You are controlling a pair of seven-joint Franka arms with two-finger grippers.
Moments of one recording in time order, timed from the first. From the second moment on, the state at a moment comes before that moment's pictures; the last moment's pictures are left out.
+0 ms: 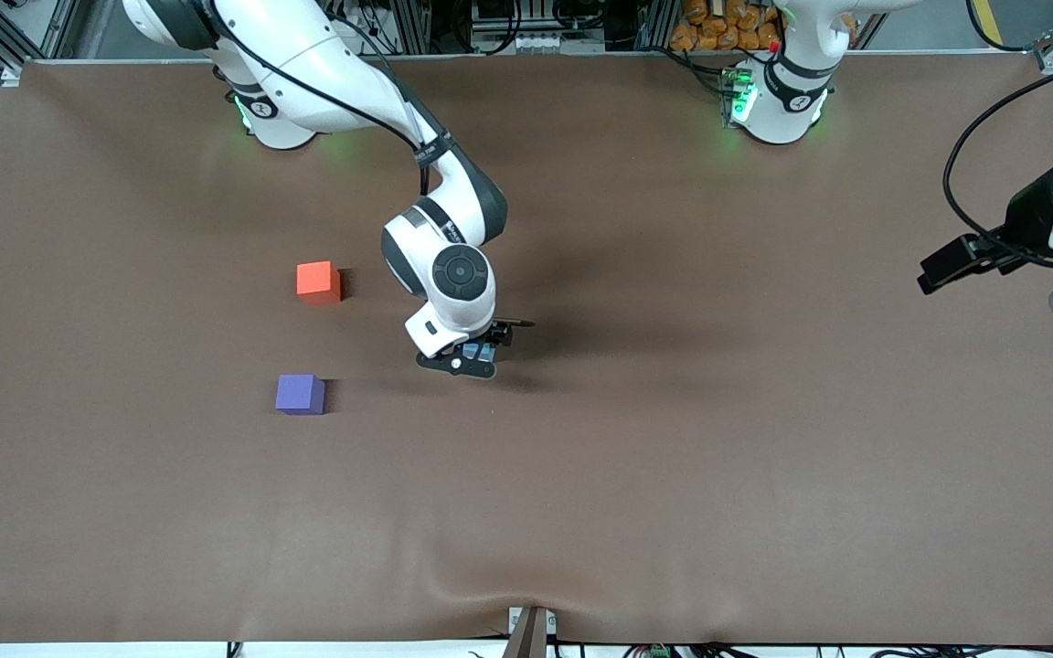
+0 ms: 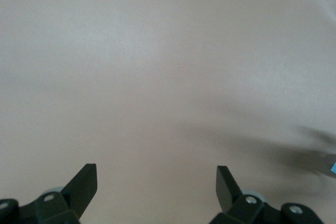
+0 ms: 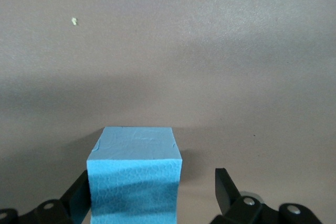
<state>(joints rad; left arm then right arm) 0.00 0.09 -0.10 -1.47 0.01 1.58 -0.34 0.69 0.71 -0.01 -1.57 -0.01 2.16 0.84</state>
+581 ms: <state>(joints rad) -0.01 -0.07 -0.10 -1.61 0.01 1.58 -0.29 0.71 0.70 -0.05 -1.55 -0.02 2.18 1.00</state>
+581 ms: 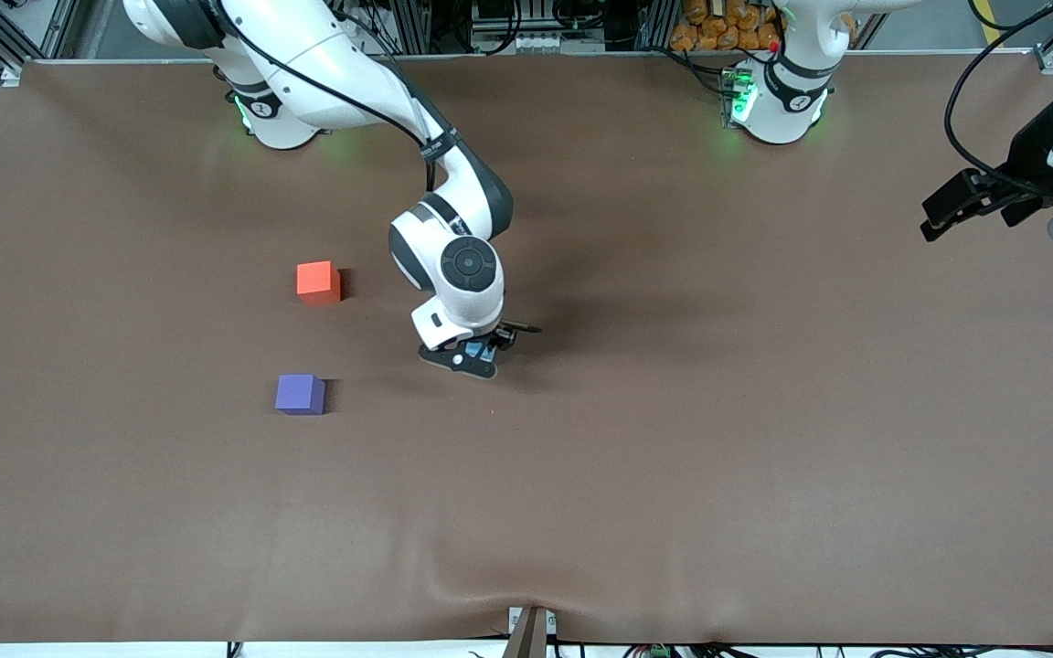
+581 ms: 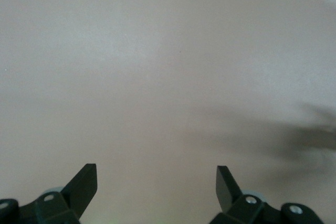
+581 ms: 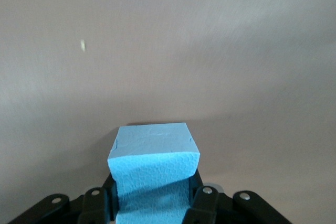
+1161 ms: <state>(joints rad) -0.01 -0.06 -0.09 -1.64 0.01 1.65 -0.25 0.37 0.37 -0.14 -1.65 0.03 1.93 0.44</state>
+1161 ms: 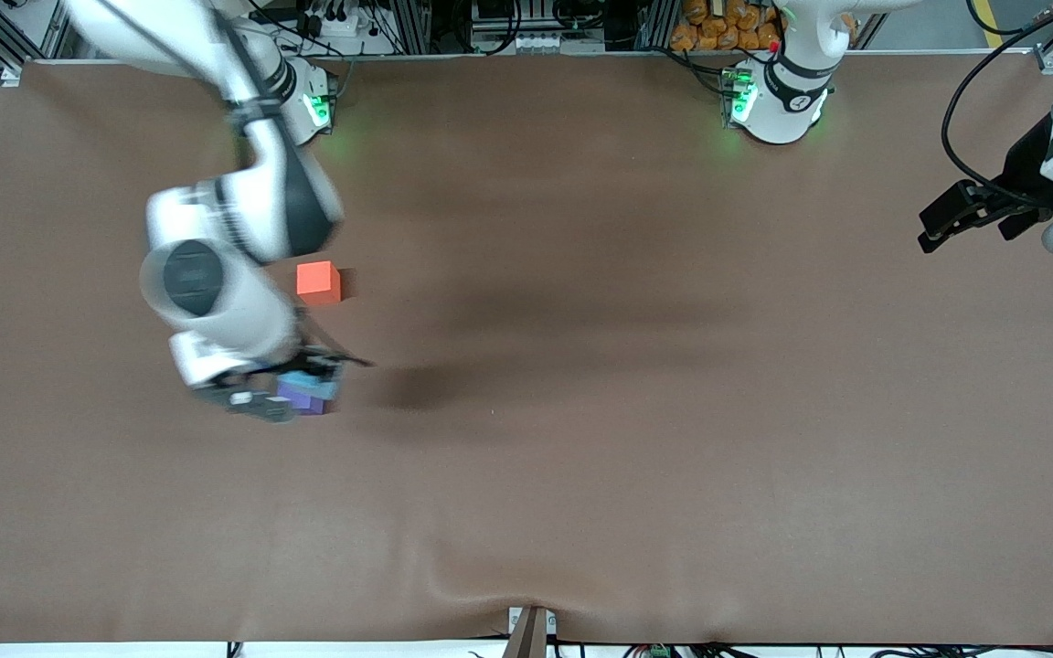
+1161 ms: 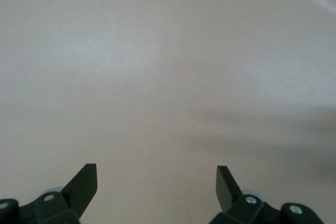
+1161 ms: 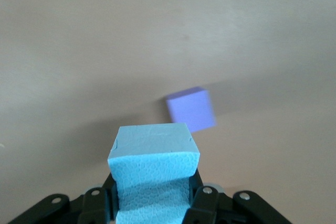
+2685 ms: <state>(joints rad) -0.01 -0.03 -0.10 -1.64 0.01 1.70 -0.24 0.35 0.34 -0.13 -2.20 0.04 2.44 0.11</state>
